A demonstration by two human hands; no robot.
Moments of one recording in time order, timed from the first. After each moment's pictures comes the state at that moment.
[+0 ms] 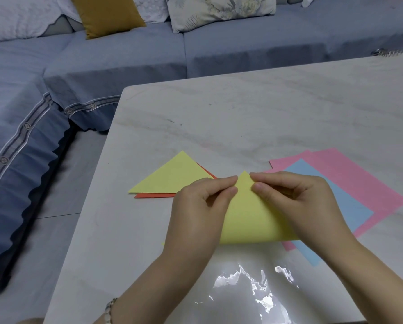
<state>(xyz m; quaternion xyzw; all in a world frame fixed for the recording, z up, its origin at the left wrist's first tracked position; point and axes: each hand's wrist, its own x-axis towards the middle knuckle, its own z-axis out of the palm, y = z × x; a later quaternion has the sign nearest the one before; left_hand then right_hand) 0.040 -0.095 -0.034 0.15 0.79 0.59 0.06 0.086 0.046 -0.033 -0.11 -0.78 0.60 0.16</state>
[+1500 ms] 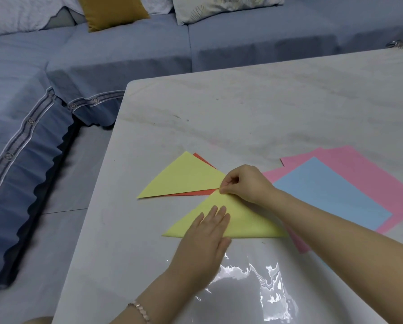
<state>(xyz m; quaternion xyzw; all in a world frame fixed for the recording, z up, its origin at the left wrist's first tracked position) 0.026 -0.138 -0.175 0.40 0.90 0.14 0.03 -0.028 0.043 -0.131 -0.07 -0.91 0.40 -0.08</state>
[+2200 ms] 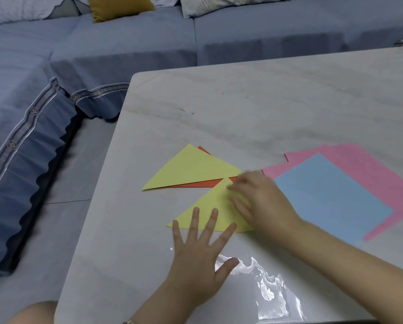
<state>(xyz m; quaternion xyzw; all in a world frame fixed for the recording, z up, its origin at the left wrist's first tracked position) 0.060 -0.159 -0.176 0.34 0.94 0.04 0.04 0.039 0.026 -0.119 0.07 -0.97 0.19 0.14</state>
